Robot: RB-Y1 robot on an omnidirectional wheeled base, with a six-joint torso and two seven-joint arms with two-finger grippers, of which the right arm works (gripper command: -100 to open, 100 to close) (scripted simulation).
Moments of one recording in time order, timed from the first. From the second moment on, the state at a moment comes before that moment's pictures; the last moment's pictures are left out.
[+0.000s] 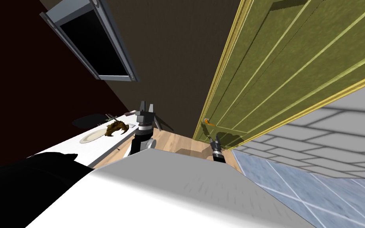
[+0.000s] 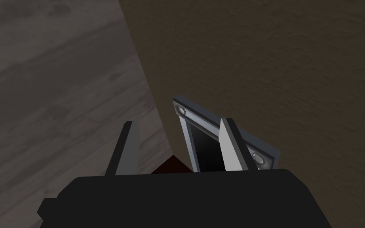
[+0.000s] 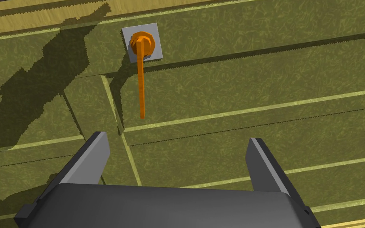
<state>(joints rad) 0.23 -0.22 0.02 -1.10 -0.17 -0.79 -0.25</state>
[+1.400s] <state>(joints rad) 0.17 -0.29 -0.02 -0.82 -0.24 -0.87 -0.32</state>
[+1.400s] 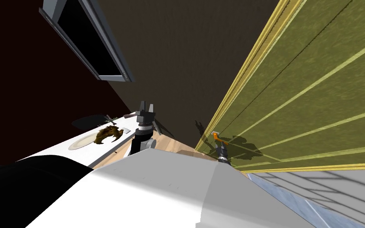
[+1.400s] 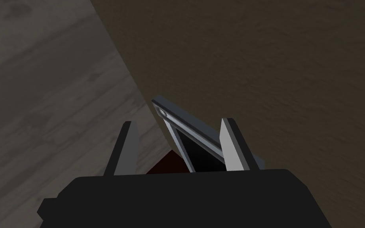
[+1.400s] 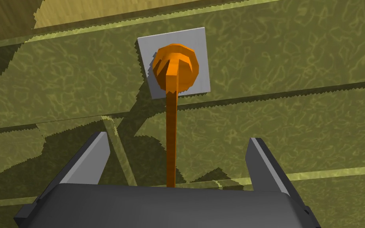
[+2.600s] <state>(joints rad) 0.17 -0.33 -0.02 -0.78 -0.24 -0.91 -0.37</state>
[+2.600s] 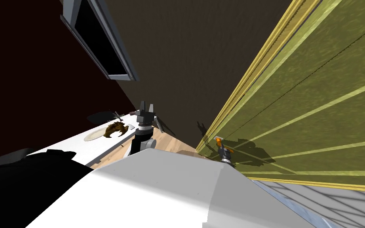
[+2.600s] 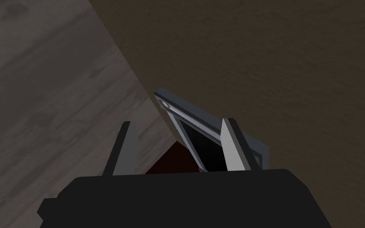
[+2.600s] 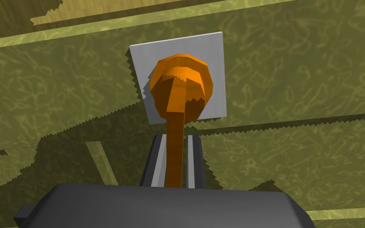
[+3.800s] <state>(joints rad) 0.28 -0.41 0.07 -0.75 -0.21 -1.06 -0.47</state>
